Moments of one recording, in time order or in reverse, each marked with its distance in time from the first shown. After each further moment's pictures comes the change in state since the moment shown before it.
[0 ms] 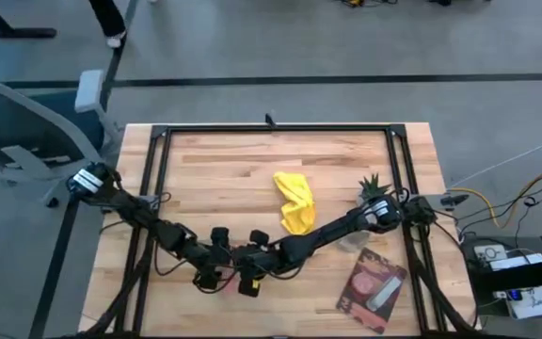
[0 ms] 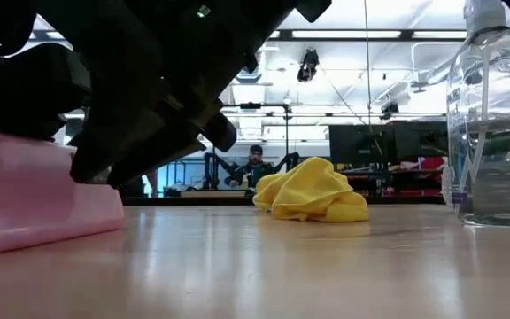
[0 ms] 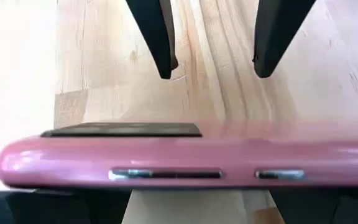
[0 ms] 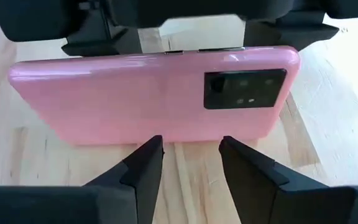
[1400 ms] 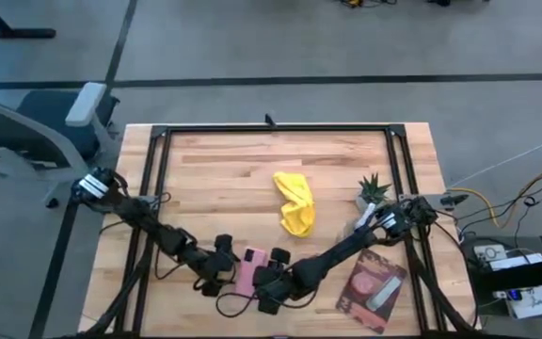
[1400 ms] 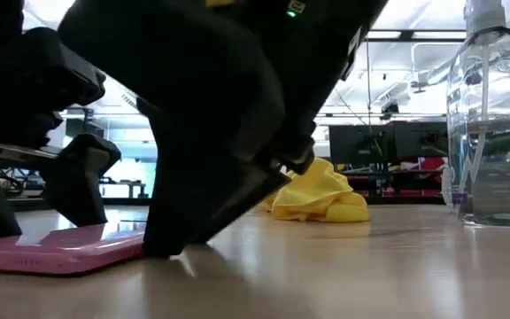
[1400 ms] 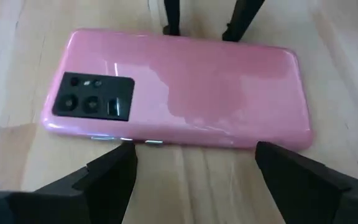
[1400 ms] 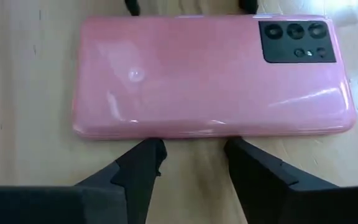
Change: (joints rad) left arm -0.017 0.124 0.000 0.223 -0.003 -0.036; right arm 0.133 0.039 -0.092 -0.110 0.138 0.177
